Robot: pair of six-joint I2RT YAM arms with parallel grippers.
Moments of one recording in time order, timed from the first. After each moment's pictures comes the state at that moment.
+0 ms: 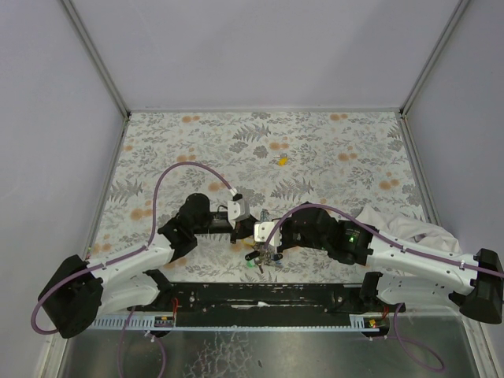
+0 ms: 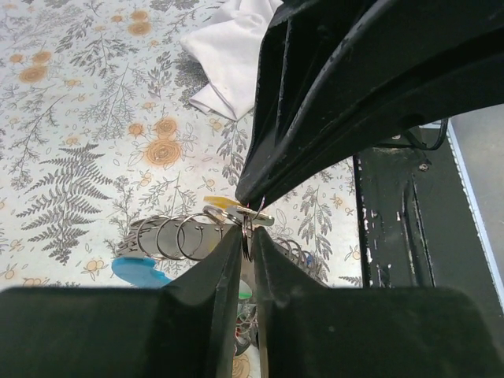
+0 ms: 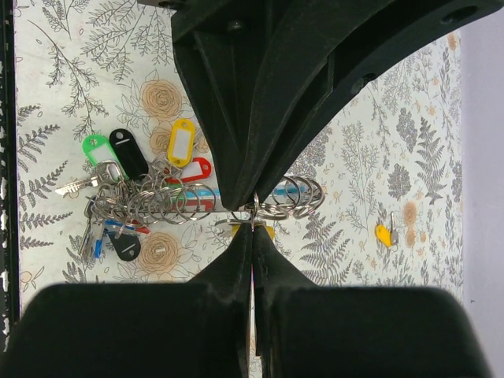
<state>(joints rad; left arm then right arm) -0.75 1.07 0.44 0.47 0.72 0.10 1.14 1.03 0.80 -0.34 0.01 -0.67</state>
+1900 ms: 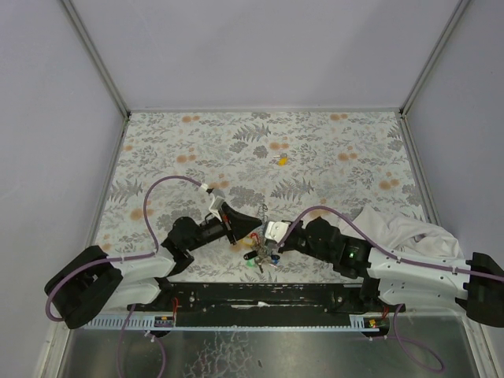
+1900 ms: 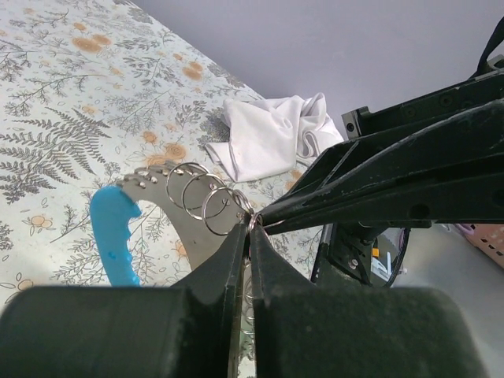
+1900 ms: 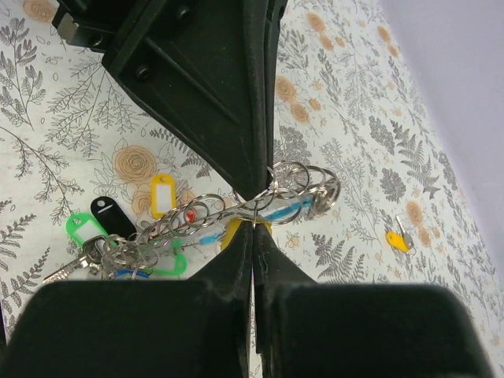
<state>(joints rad) -0.76 1.15 0.16 1.12 0.35 -0.56 1.16 0.94 0.48 0.17 0.11 -0.50</state>
